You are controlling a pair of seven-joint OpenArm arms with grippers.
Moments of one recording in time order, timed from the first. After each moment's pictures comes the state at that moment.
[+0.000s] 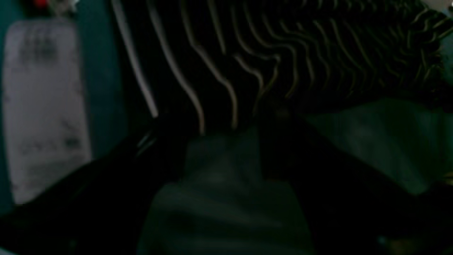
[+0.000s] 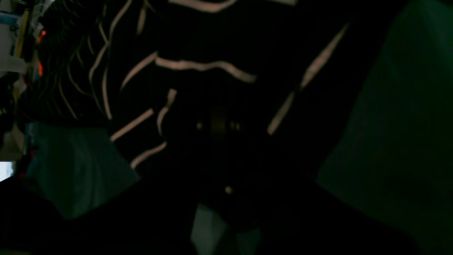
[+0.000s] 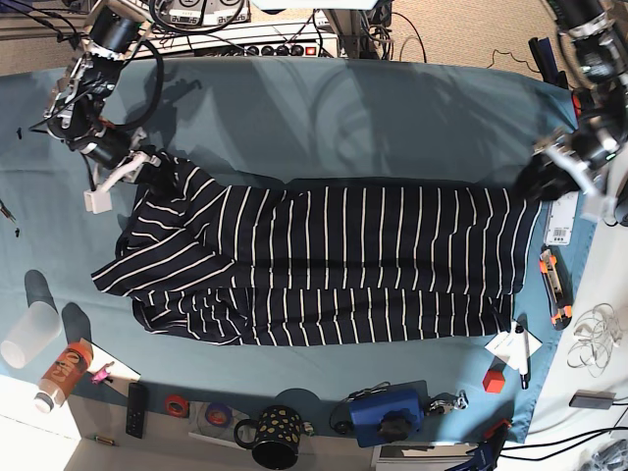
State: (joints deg) left arm 10.0 -16.4 -33.3 93.1 -50.3 -38.5 59.7; right arm -2.1 14.5 38.0 75.5 51.5 40.3 -67.3
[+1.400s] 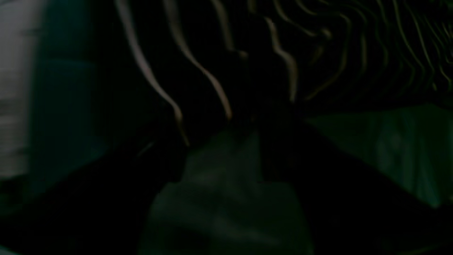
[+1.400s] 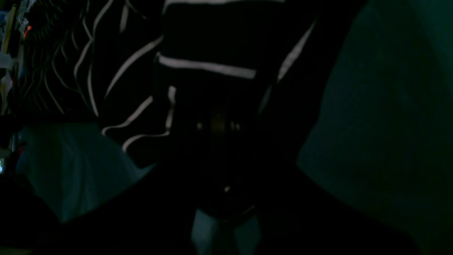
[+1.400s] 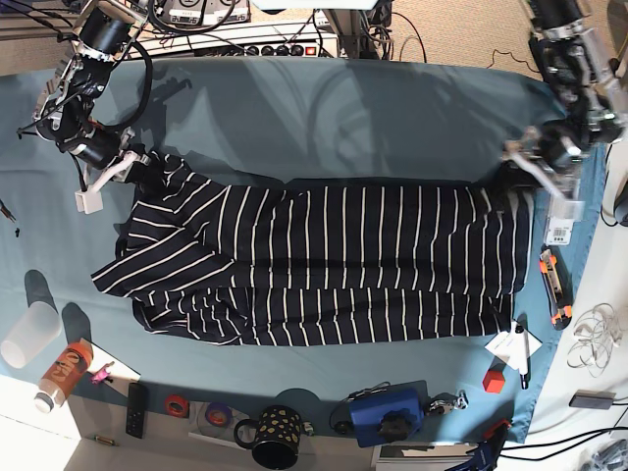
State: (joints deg) left arm 9.8 -11.7 -26.6 92.4 -40.8 -29.9 58.2; right arm -2.1 16.2 38.2 75.5 51.1 40.2 -68.4
